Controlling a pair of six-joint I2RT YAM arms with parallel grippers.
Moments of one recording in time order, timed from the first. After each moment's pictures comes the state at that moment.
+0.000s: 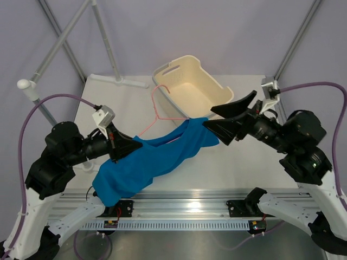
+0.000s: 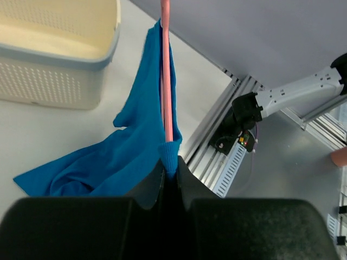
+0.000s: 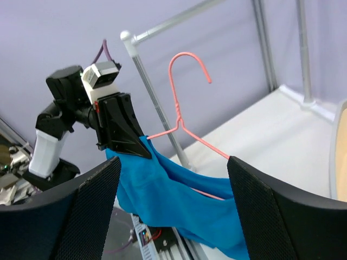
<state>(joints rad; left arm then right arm) -0.55 0.70 1.33 -0.83 0.51 -0.26 0.72 0.81 1.38 -0.31 -0.33 0.49</state>
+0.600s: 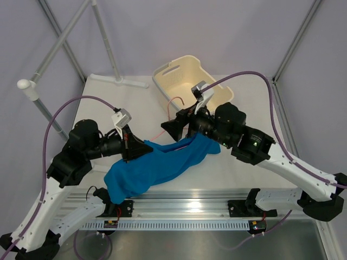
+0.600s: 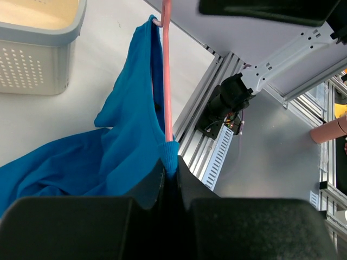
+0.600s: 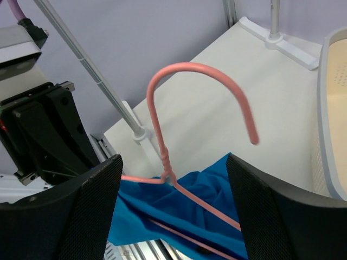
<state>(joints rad) -0.55 0.72 1.10 -0.66 0.65 -0.29 1.03 1.15 1.37 -0.30 0.08 0.35</state>
